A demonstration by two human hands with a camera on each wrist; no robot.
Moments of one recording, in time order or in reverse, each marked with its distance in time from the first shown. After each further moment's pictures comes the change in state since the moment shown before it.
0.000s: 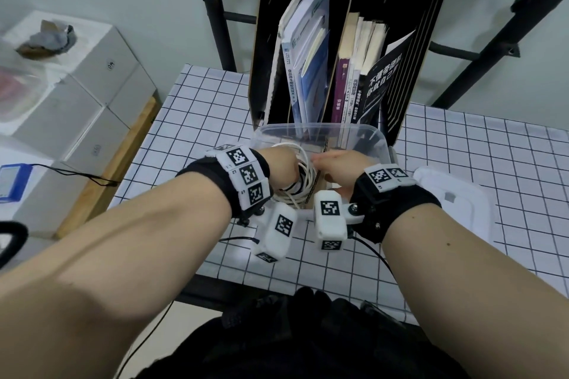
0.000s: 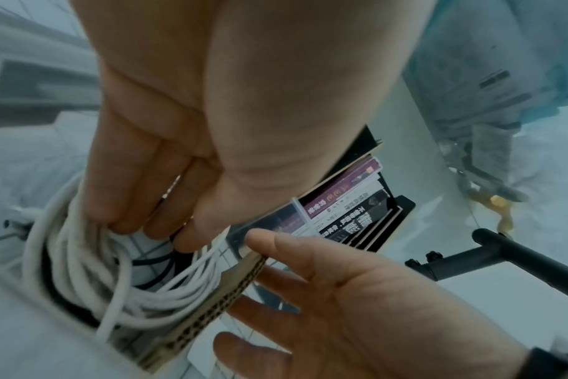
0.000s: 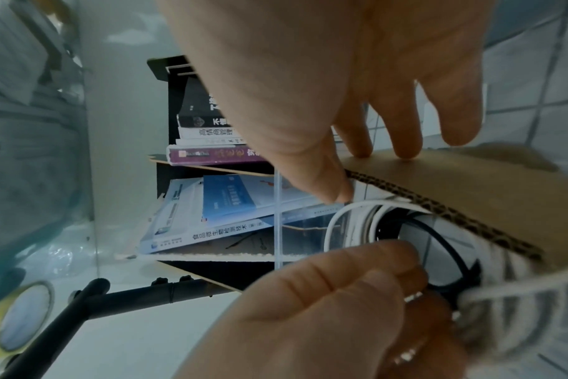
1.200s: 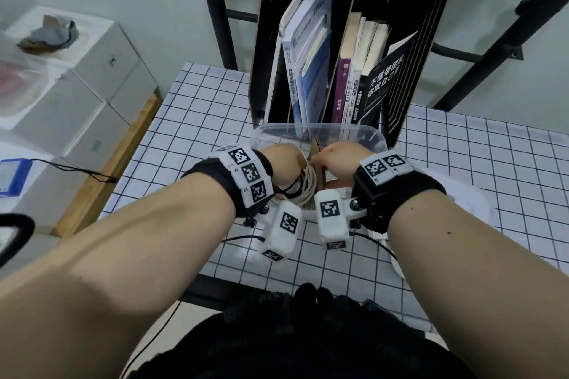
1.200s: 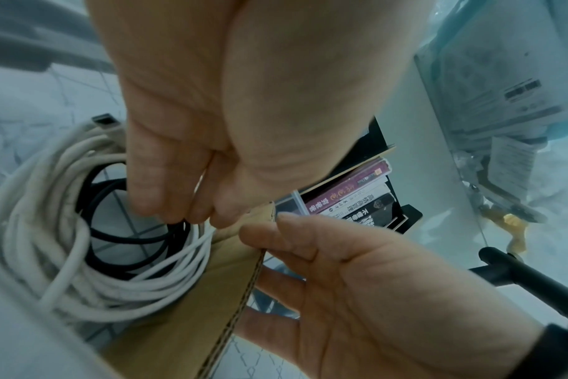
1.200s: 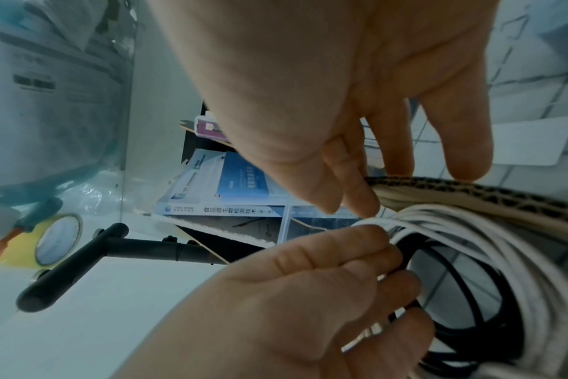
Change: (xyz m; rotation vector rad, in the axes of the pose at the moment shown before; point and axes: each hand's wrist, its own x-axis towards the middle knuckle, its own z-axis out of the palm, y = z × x) left_hand 0.003 0.005 -0.002 -0.180 0.075 0.055; right_hand 0.013 -0.011 -0.005 -0.123 -0.049 0.044
